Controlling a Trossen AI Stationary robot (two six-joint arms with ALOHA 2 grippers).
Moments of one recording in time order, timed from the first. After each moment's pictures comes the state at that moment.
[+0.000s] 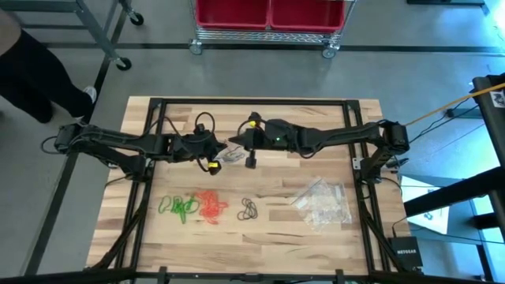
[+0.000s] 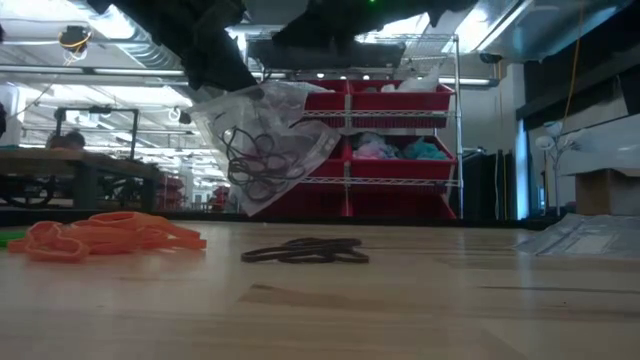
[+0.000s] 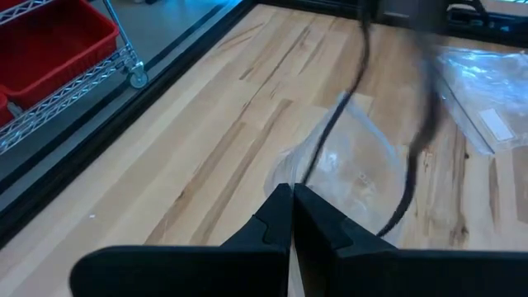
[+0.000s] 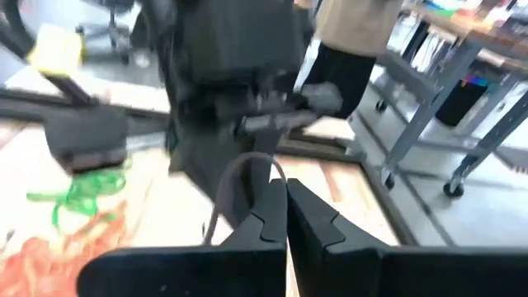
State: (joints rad) left arm -0.01 1.17 0.76 -0.17 -0.45 -0.20; right arm -0.06 1.70 1.24 0.20 0.08 -0.21
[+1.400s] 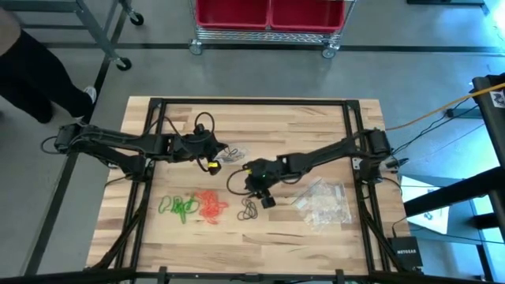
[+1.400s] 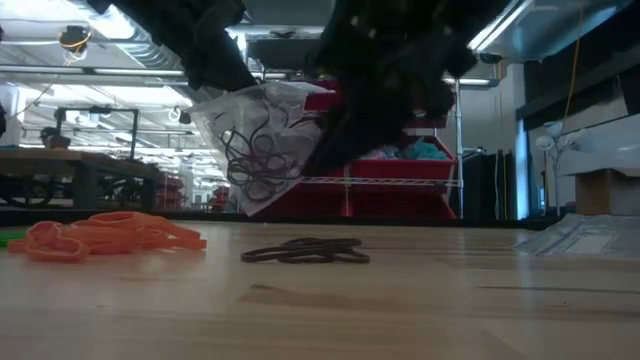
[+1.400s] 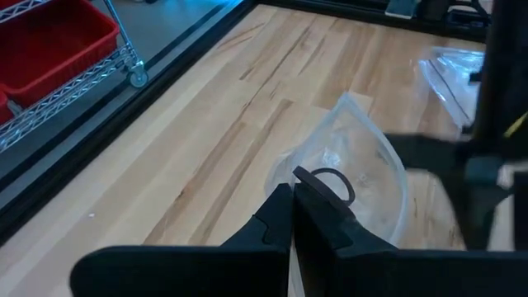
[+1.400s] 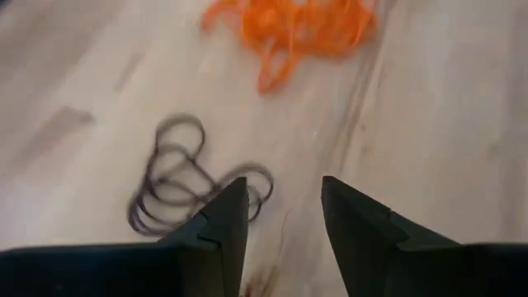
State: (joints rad) left arm -0.01 1.17 0.76 -0.17 -0.45 -0.21; right arm 0.10 1.90 1.14 -0.06 -0.23 -0.18
